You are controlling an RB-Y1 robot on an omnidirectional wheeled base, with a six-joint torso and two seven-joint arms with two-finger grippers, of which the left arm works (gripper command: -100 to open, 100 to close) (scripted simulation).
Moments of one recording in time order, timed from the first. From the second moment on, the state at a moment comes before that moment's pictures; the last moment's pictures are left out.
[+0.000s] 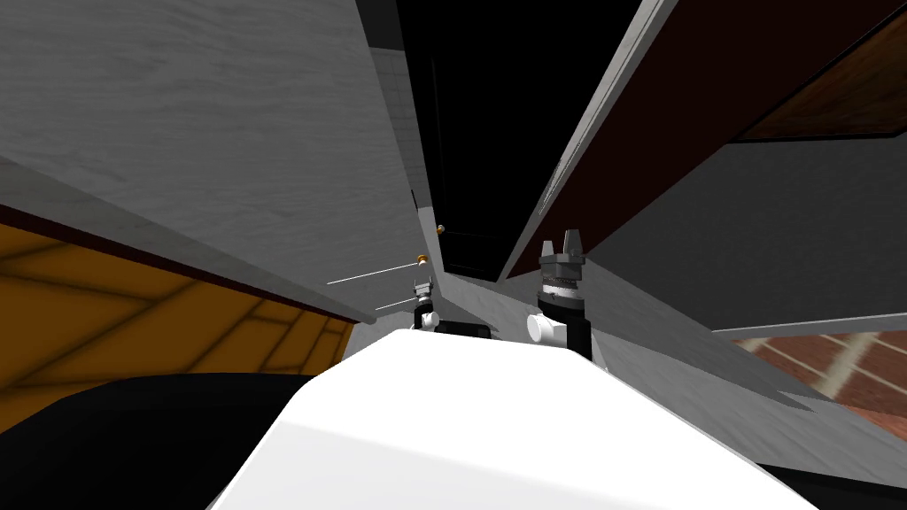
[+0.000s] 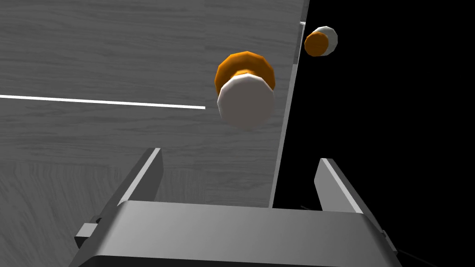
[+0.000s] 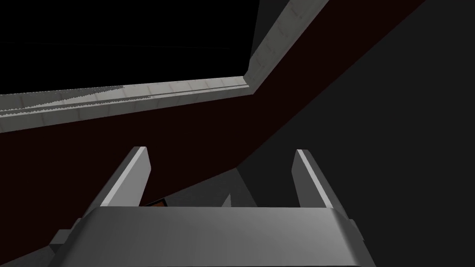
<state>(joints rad) 0.05 0.02 -0.19 -0.90 0.74 -0.87 1.04</state>
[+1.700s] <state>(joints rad) 0.03 0.04 -0.15 -0.84 0.77 -0.90 1.04</state>
